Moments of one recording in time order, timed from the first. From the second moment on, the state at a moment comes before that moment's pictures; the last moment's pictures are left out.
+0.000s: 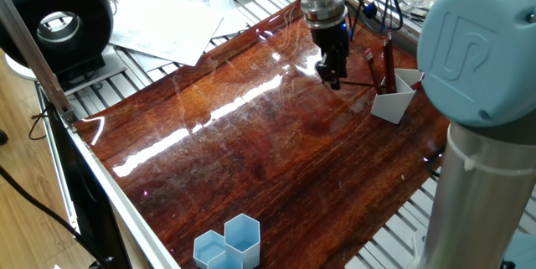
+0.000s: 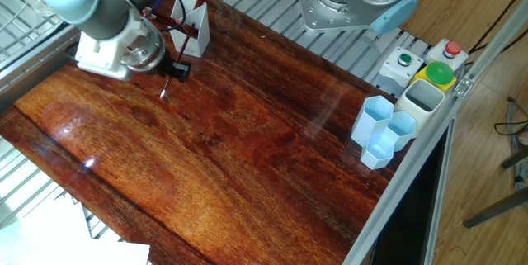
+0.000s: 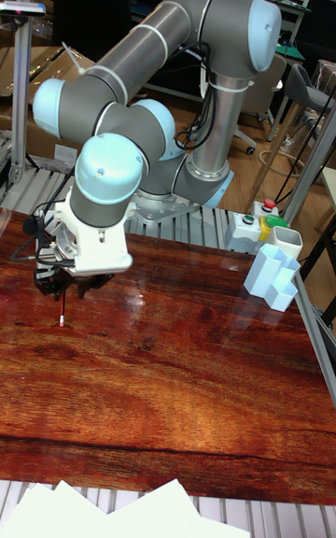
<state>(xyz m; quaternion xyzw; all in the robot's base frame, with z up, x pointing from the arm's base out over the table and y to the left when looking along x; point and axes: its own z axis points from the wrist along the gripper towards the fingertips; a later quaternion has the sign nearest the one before) 0.485 -0.144 0.026 0.18 -0.97 0.02 0.18</state>
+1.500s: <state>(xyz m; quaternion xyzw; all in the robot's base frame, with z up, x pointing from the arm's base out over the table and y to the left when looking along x) 0.522 -0.142 0.088 0.16 -0.97 0.08 0.14</state>
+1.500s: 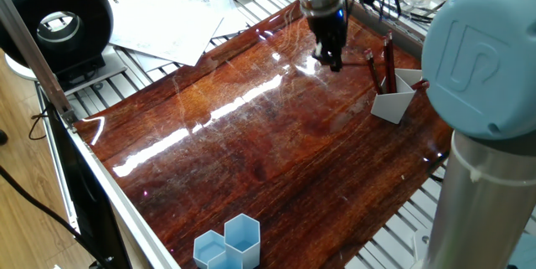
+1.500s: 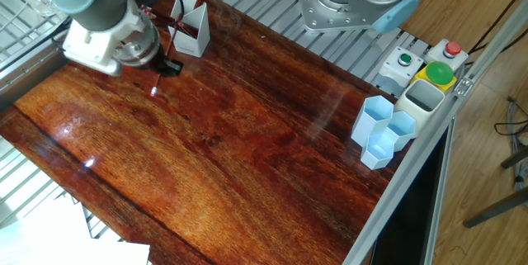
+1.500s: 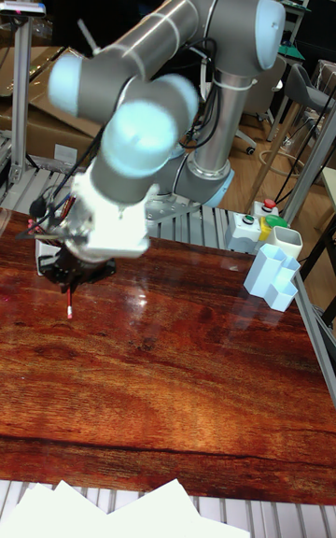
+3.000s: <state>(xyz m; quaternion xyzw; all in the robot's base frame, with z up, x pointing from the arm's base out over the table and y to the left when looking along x) 0.652 -0.100 0.159 0.26 -0.95 0.16 -0.10</state>
